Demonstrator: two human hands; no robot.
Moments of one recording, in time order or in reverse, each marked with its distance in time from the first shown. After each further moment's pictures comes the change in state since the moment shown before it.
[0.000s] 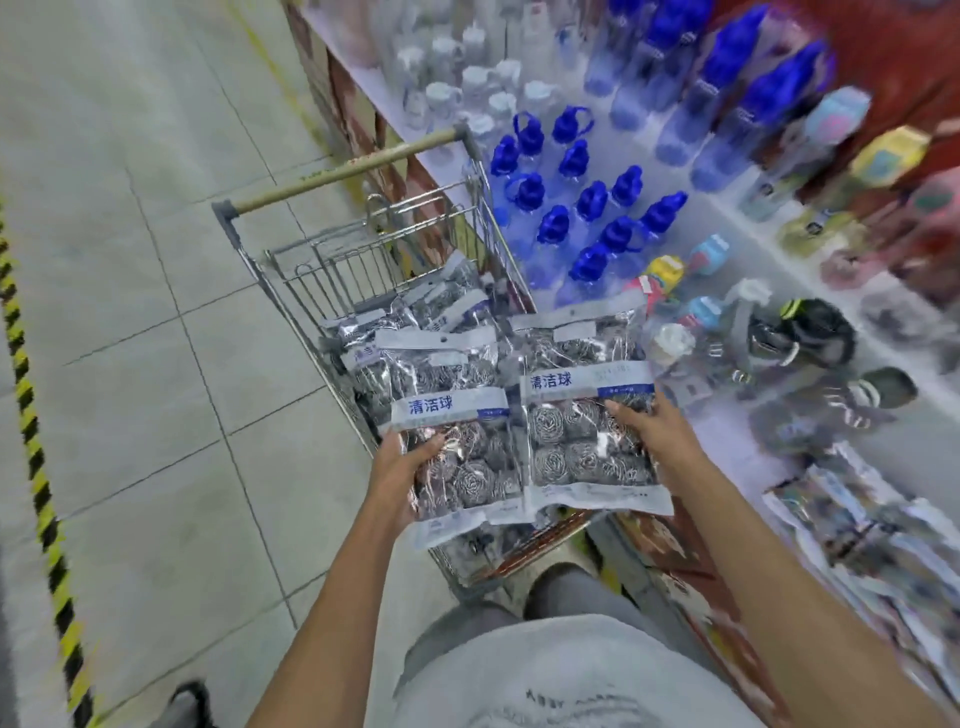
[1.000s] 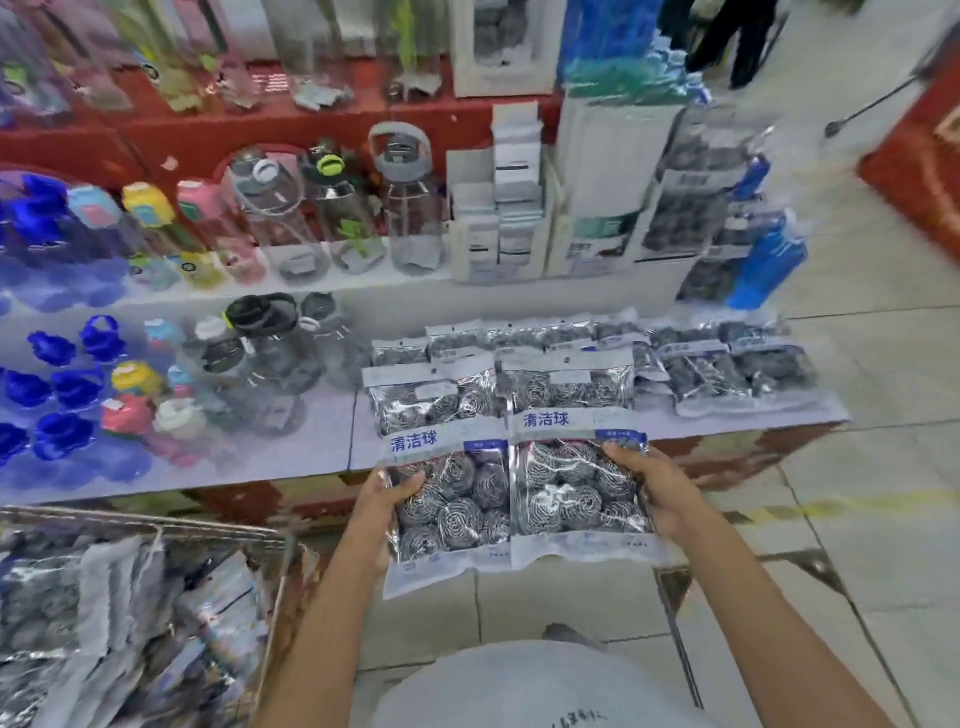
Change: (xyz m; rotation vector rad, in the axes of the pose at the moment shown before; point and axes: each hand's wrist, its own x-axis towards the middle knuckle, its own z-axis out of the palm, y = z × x) left_hand -0.257 -0.178 0.346 0.714 -0.900 0.015; right_hand -0.414 0.338 -0.340 0.927 0.727 0.117
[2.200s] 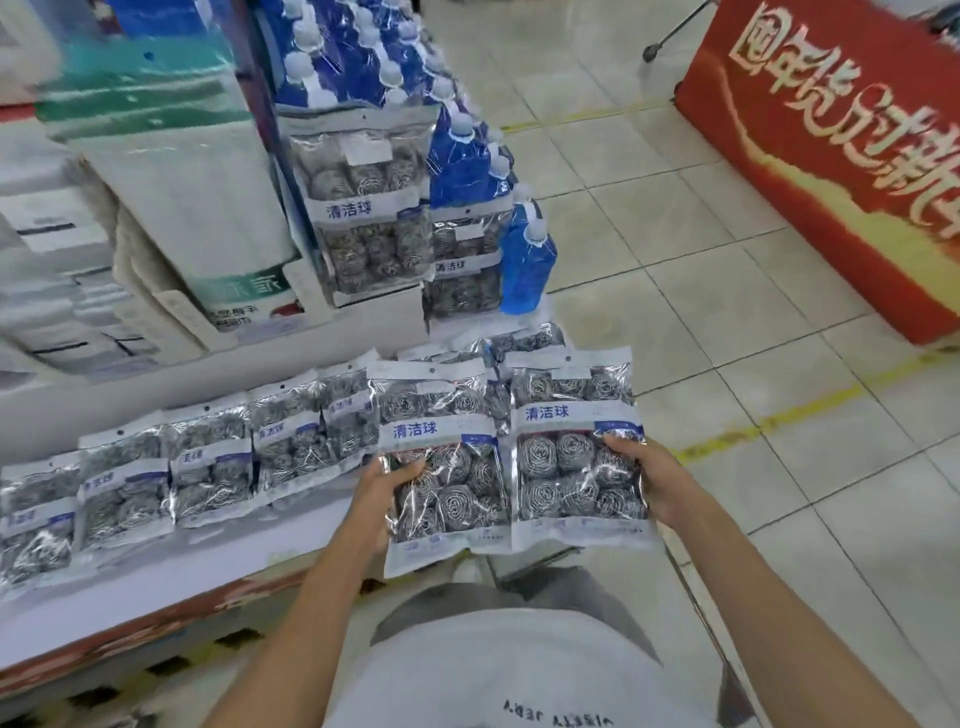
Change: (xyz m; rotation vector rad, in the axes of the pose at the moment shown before) left_hand 0.160 0.008 0.524 0.075 -0.246 -0.146; right_hand 0.125 -0.179 -0.451 0.036 0.282 0.094
